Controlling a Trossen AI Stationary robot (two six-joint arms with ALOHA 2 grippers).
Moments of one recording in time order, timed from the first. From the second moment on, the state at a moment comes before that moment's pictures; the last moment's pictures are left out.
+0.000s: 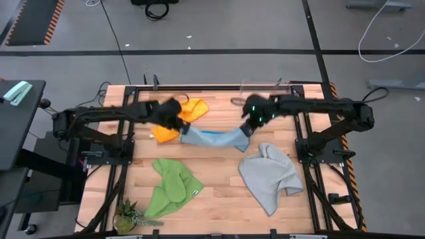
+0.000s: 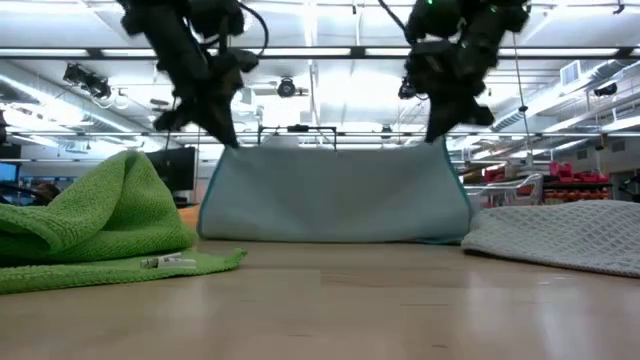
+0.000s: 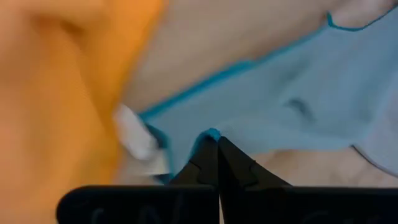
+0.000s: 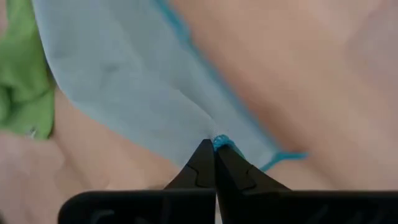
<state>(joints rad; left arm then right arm) 0.28 1.28 0.94 -0.62 -0.05 -0.77 -0.28 1.35 1.07 -0.80 -0.09 0.55</state>
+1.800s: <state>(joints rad) -0.14 1.27 0.46 -0.14 0.01 -1.29 0.09 1.34 0.58 -0.29 -0.16 1.06</state>
